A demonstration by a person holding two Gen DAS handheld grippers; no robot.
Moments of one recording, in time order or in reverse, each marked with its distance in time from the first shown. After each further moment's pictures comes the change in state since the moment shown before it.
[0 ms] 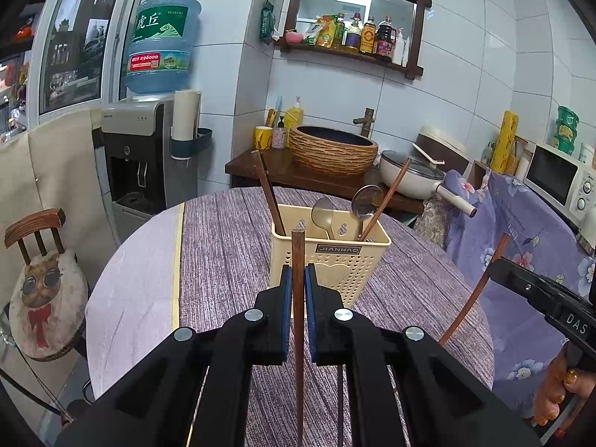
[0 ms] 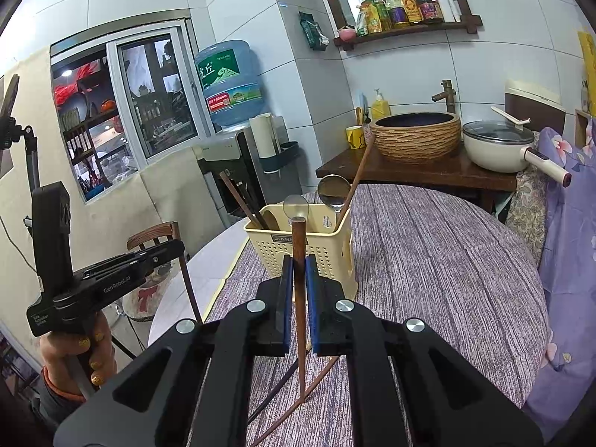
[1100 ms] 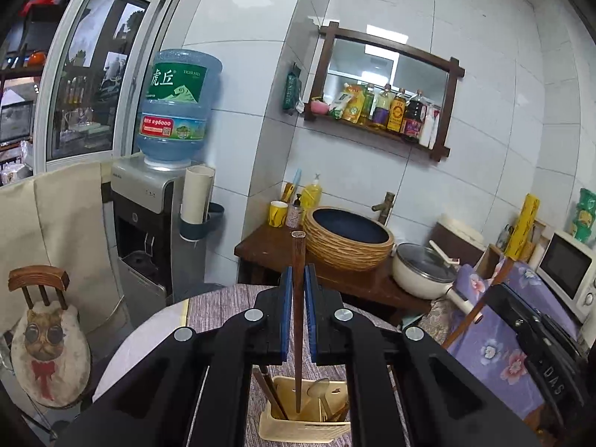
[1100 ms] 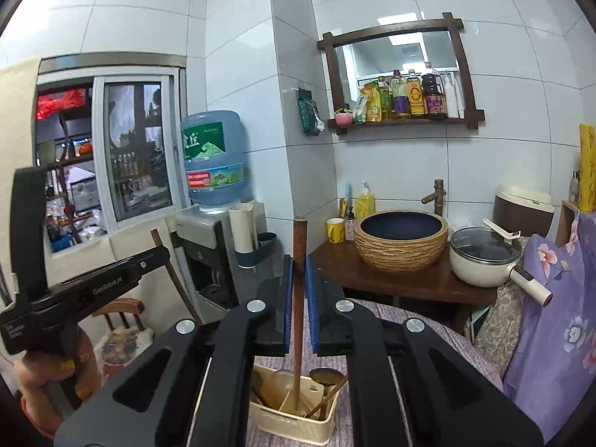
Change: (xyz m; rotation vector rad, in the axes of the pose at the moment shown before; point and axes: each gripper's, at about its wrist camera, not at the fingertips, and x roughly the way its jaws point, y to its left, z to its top) left arm 0.014 0.000 0.158 -0.108 -0.191 0.056; right arm 0.045 0.040 0.163 -0.103 -0.233 -0.159
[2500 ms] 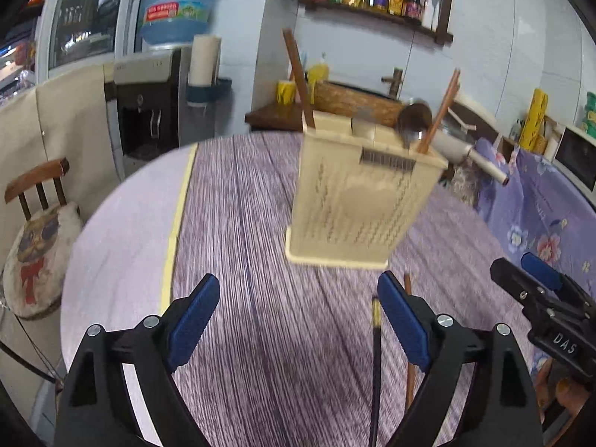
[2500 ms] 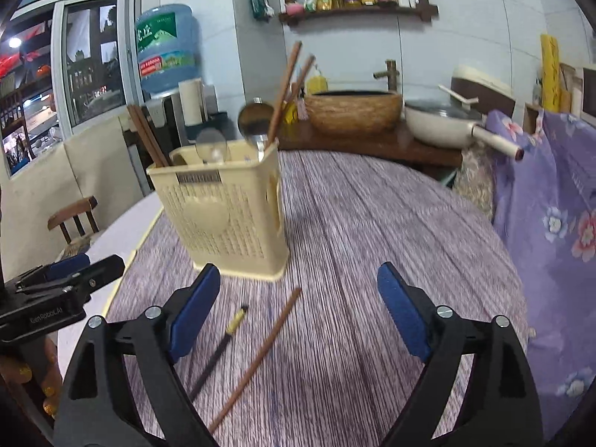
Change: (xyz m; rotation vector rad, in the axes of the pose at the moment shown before) left arm 0.005 0.036 -0.225 0.073 0.336 0.030; right arm -0.029 -0.040 -0.246 0.077 0.316 -0.156
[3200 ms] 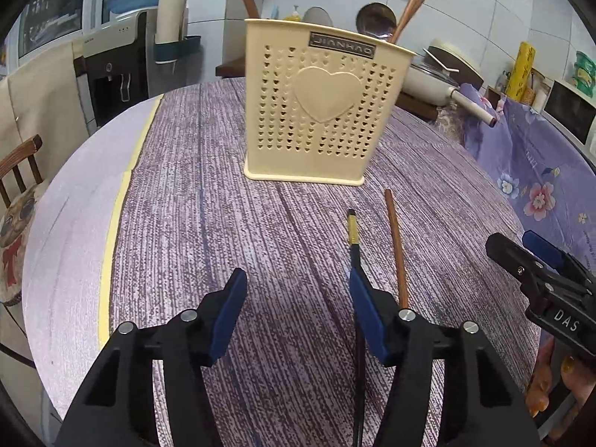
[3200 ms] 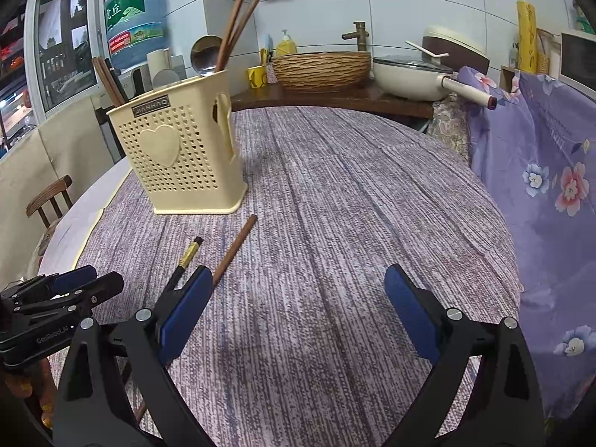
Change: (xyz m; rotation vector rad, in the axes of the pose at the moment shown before) left arm 0.024 -0.025 -0.049 0.071 0.142 -0.056; right arm 0.008 -0.029 -0.047 0.050 0.092 -0.086
